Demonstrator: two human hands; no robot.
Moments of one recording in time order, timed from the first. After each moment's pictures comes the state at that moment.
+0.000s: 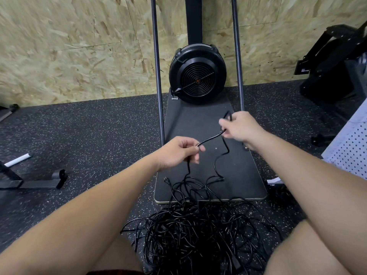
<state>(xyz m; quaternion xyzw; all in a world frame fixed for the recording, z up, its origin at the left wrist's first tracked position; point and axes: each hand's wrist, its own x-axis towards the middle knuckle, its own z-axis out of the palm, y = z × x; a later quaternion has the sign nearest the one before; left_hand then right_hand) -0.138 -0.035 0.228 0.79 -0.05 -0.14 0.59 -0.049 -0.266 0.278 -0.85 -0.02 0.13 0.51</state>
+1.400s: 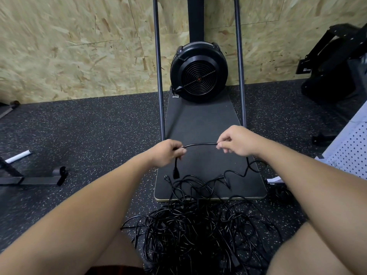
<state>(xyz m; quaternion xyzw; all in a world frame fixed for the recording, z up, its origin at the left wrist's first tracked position) -0.128 0.013 0.207 0.95 -0.03 -0.09 0.31 -0.049 -0.287 0.245 -0.92 -0.28 0.16 0.24</state>
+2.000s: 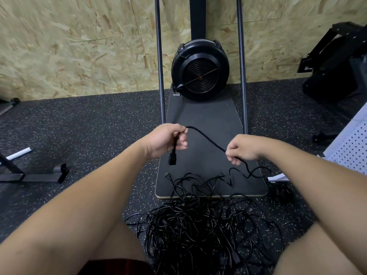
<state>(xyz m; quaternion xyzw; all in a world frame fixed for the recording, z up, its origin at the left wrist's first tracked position) -0.129 0.000 0.251 0.67 0.06 -0.15 0.72 -0.052 -0.299 0.233 -0.91 -0.26 0.28 0.18</state>
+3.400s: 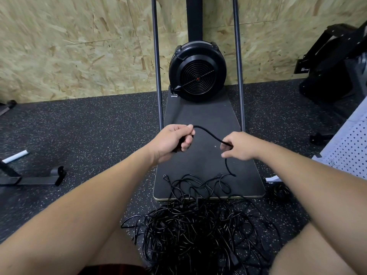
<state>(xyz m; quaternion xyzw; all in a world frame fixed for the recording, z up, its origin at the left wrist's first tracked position) -0.130 -0.032 0.247 0.68 0.01 -0.08 0.73 -0.046 -0.296 0.226 -0.93 -0.26 0.17 0.17</state>
